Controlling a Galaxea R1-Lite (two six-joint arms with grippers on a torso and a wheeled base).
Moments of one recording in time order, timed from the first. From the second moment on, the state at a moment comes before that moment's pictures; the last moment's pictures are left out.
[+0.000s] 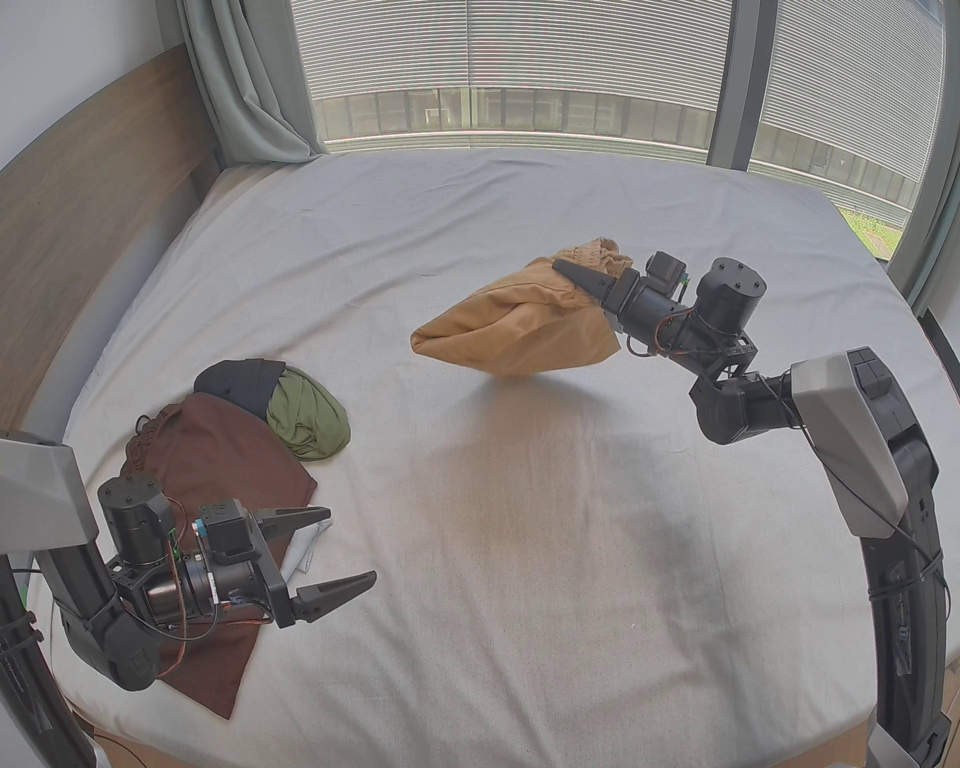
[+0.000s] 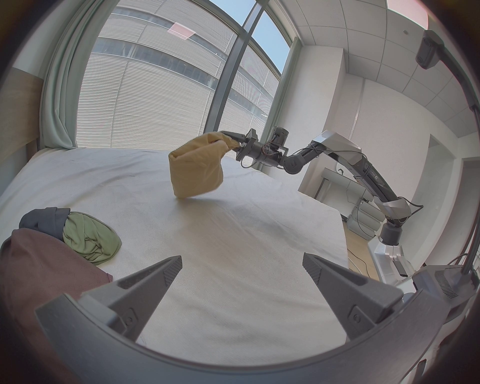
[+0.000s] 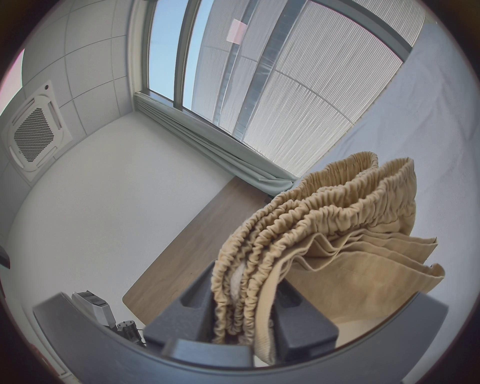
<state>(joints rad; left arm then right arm) -0.17 2.04 -0.24 -1.55 -0.77 0.13 0.29 2.52 -1.85 -1.03 0.66 0.84</state>
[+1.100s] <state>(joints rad) -0.16 2.03 -0.23 -1.55 -0.77 0.13 0.26 2.64 -1.52 -1.15 0.61 0.83</state>
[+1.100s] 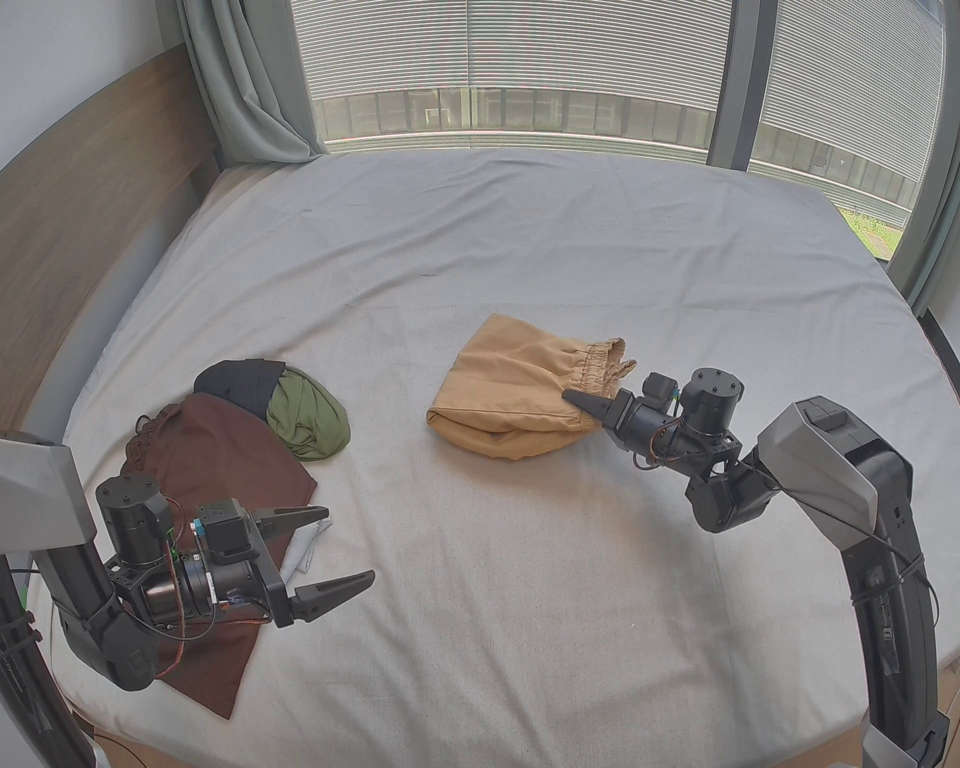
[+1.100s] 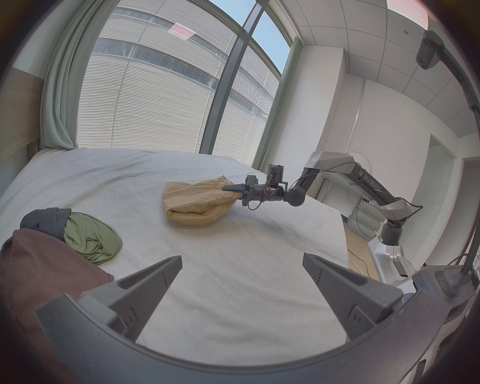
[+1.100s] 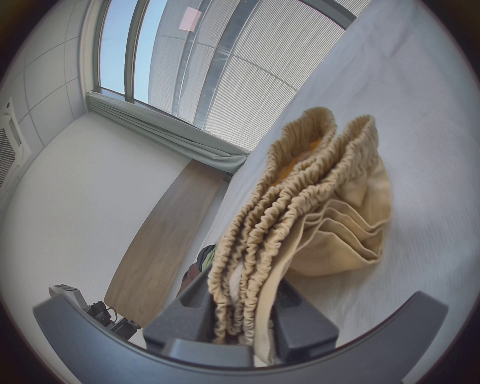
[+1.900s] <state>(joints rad) -0.17 2.03 -0.23 -1.55 -0.77 0.13 0.26 2.65 -1.35 -1.27 0.61 0.83</state>
